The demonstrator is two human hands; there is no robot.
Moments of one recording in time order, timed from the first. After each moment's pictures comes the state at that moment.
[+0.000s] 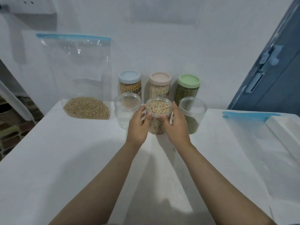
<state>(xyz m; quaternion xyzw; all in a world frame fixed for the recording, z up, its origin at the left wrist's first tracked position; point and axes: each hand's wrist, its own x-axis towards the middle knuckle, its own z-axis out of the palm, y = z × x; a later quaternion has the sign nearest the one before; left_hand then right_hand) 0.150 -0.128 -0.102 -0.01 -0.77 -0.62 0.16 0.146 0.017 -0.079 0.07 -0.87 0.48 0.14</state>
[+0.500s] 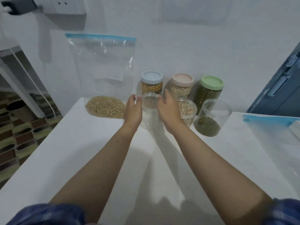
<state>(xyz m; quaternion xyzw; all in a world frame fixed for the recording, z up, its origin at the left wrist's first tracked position) 0.126 -0.219 -0.067 0.14 -0.76 -0.62 0.16 0.130 -0.096 -0.028 0.07 -0.84 0.53 0.08</state>
